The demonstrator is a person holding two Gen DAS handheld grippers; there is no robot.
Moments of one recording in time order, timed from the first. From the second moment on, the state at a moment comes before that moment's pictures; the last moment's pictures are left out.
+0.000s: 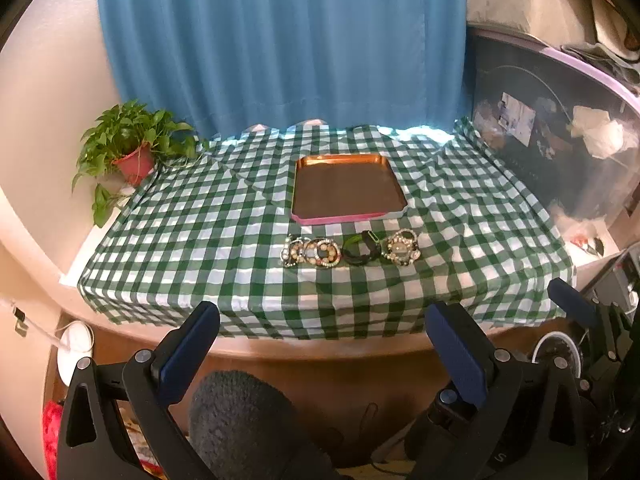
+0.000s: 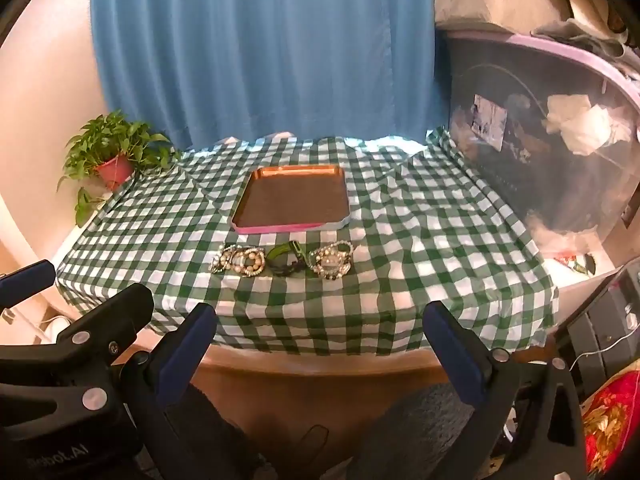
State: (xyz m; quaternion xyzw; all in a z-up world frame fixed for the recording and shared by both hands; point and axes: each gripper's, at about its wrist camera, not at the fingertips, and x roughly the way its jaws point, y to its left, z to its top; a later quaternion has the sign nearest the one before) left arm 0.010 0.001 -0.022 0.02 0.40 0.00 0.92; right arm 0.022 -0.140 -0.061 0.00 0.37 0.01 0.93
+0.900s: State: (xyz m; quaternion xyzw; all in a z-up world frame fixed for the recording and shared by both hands) left arm 0.009 -0.004 -0.024 0.02 0.40 0.00 0.92; right arm 0.025 -0.141 -0.059 0.00 0.37 0.02 0.93
